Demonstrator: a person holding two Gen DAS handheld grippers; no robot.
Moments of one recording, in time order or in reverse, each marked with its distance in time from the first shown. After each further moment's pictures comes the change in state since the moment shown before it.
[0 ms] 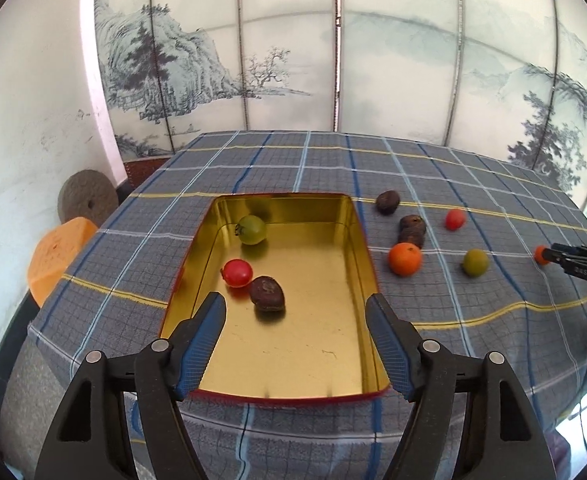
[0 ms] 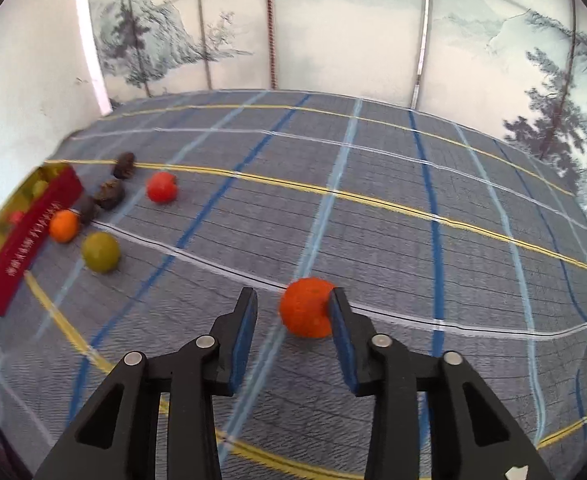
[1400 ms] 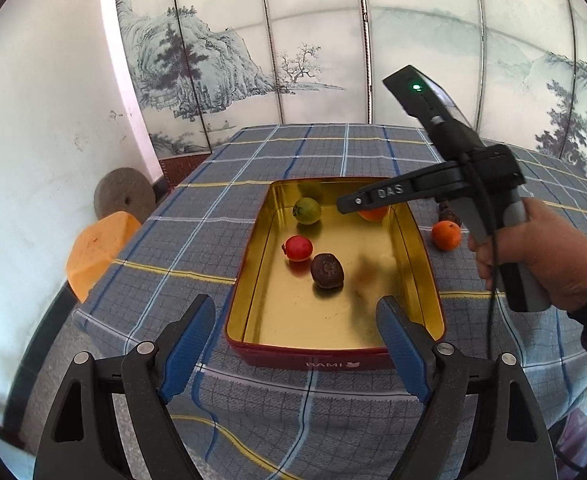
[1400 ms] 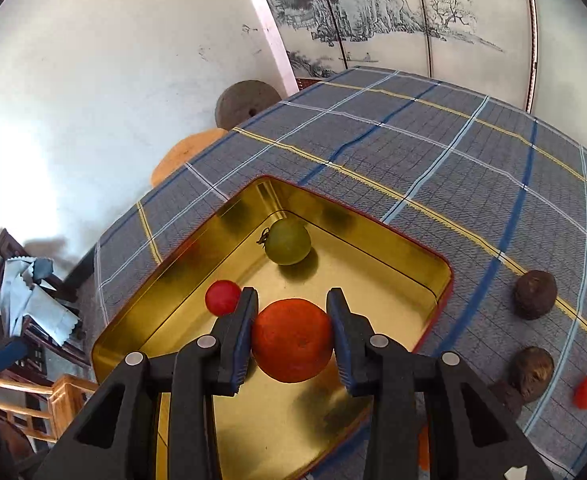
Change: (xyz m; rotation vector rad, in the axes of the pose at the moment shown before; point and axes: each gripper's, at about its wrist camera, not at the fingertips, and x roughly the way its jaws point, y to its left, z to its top) left arm -0.027 0.029 -0.020 0.000 0.023 0.133; right arm 0.079 0.328 0.118 -0.261 0.137 0.578
